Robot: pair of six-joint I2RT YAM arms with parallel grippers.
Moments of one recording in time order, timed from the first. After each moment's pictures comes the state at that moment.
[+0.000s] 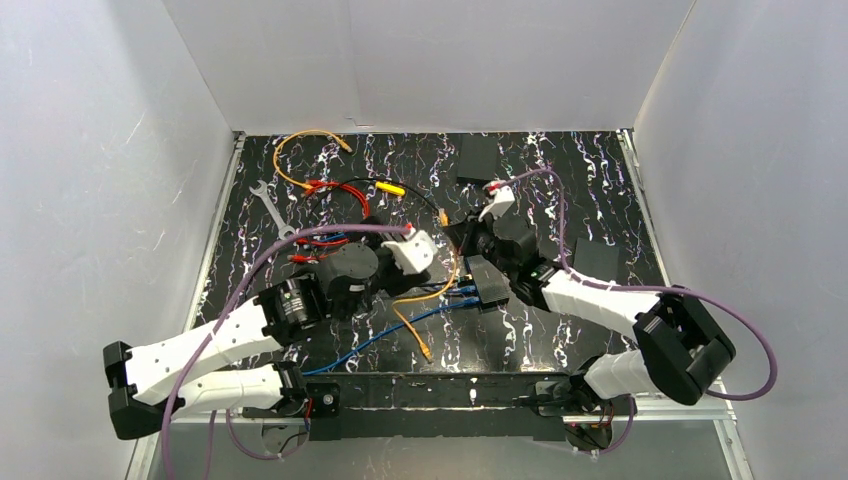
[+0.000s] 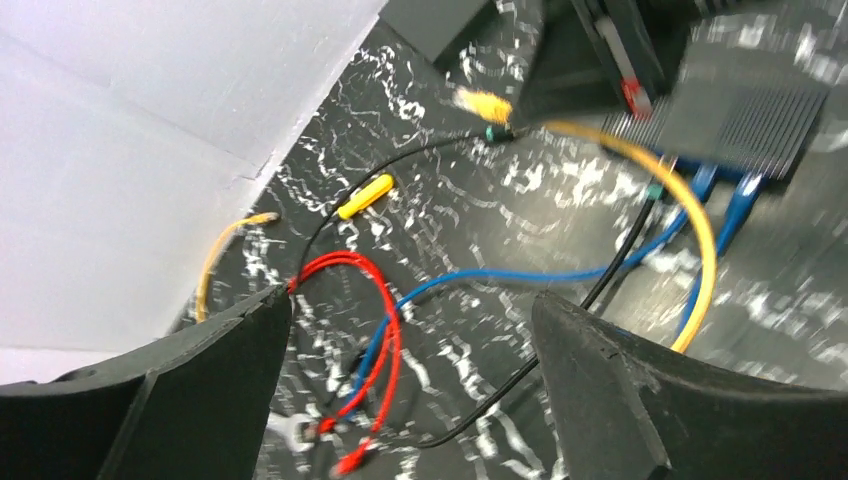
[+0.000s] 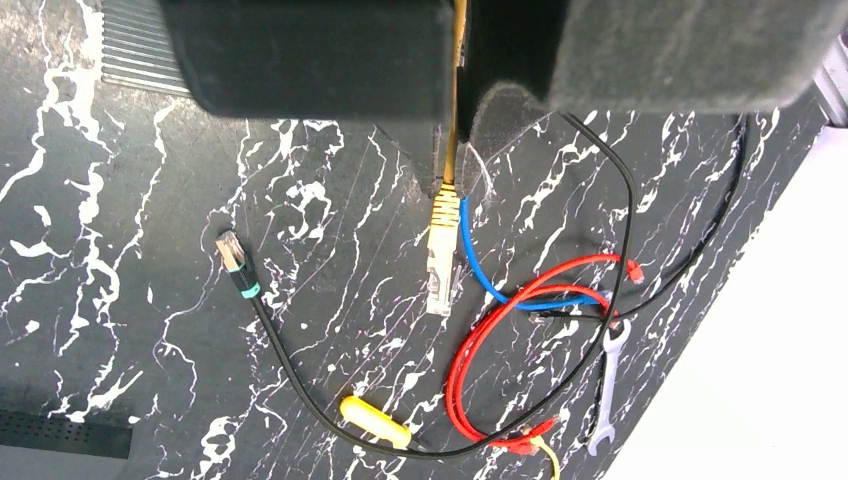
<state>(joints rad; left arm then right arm) -1.14 0.94 0.94 -0.37 -0.54 0.51 0.75 1.36 0.68 0.46 0.09 0.49</state>
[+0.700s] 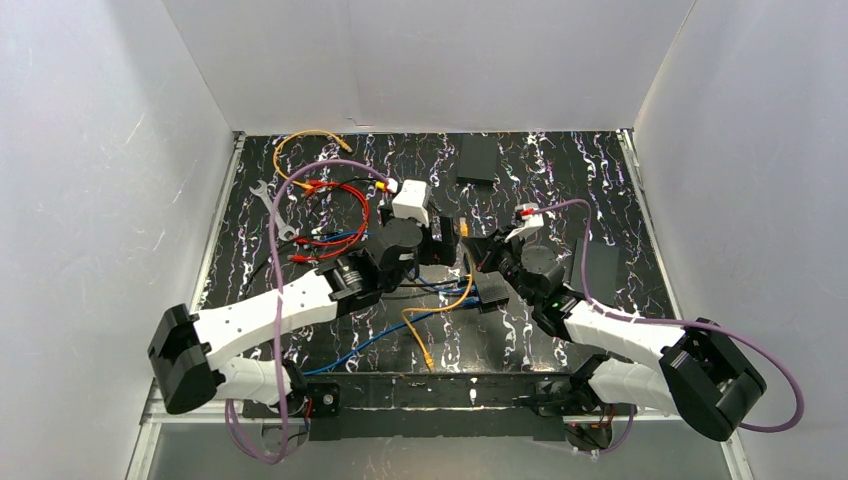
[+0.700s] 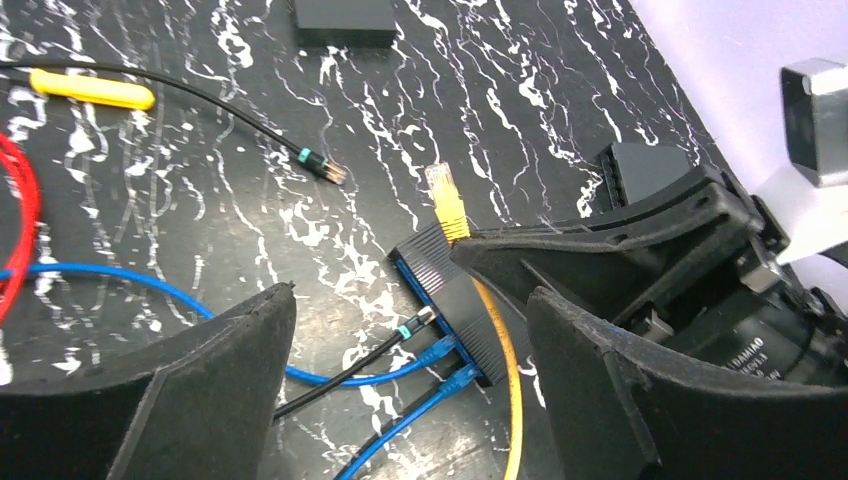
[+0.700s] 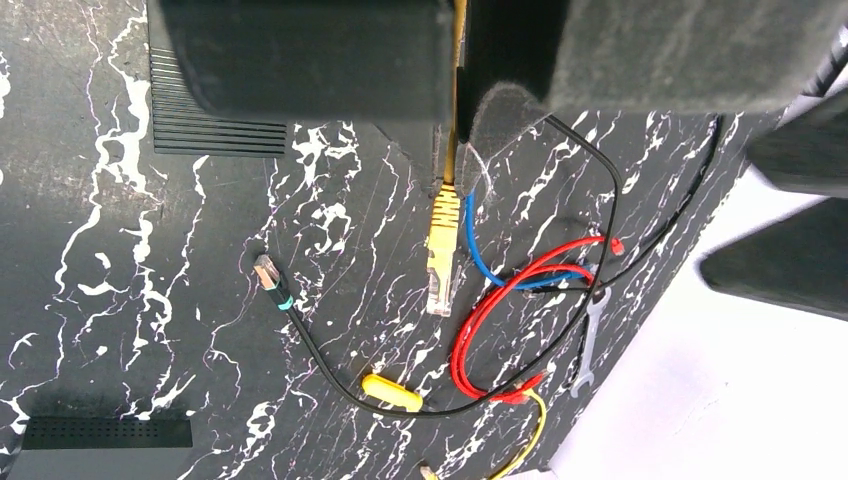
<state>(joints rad) -1.02 1.24 1.00 -0.12 -0.51 -0.43 0.75 1.14 0.40 0.66 0.16 0.54</state>
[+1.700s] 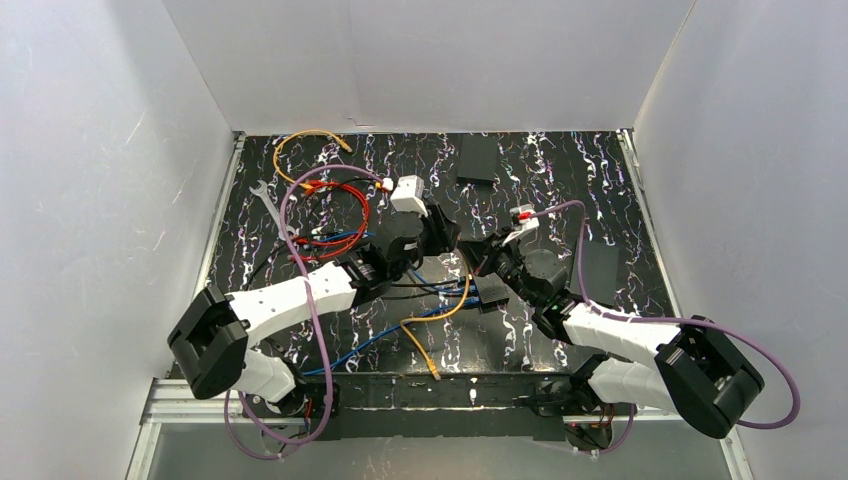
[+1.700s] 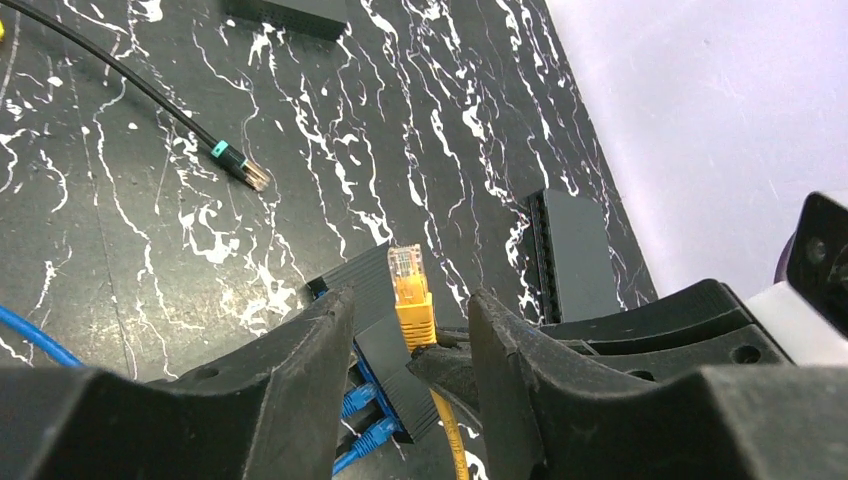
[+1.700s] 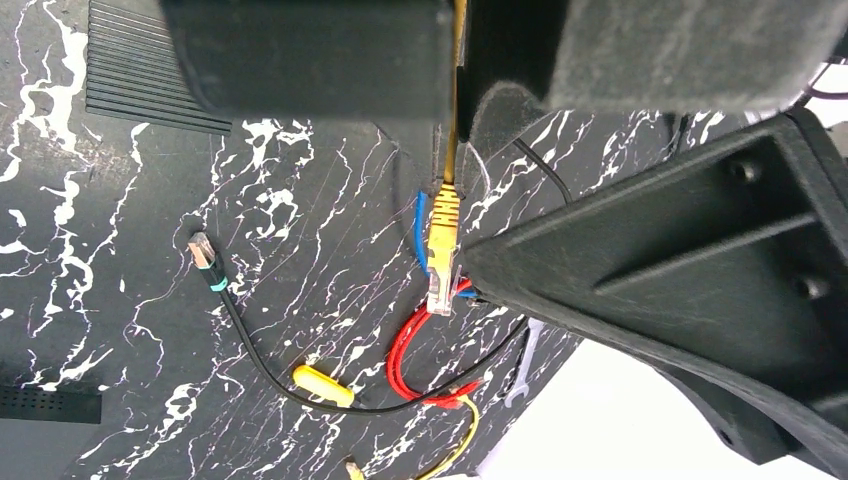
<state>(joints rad) -0.92 1.39 0.92 0.16 -0.36 -0.69 0.75 1.15 0.36 0.79 0.05 0.52</state>
